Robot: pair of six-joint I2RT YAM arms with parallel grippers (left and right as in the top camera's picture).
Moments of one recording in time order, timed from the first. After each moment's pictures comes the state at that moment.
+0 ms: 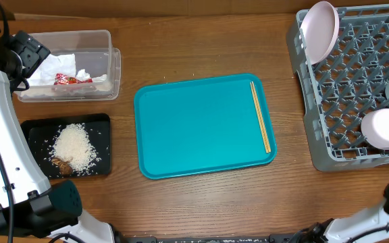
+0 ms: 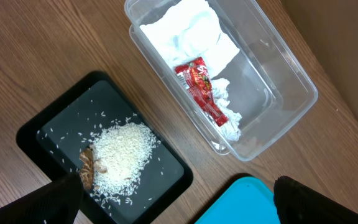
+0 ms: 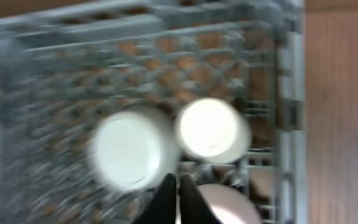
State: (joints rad) left arm 0.34 1.81 2.23 -1.50 -0.12 -0.62; right arm -0.78 1.87 1.94 -1.07 0.10 0.74
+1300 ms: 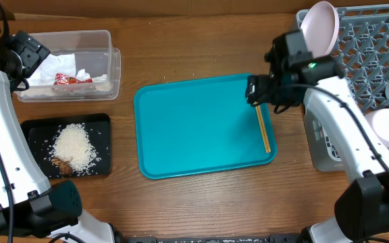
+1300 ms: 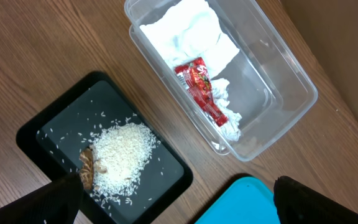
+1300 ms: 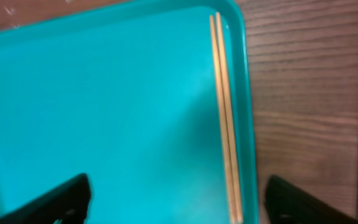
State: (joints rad) left arm 0.34 1.81 2.23 -1.49 -0.12 -0.62; right arm 0.24 1.72 1.45 -0.98 -0.12 0.28
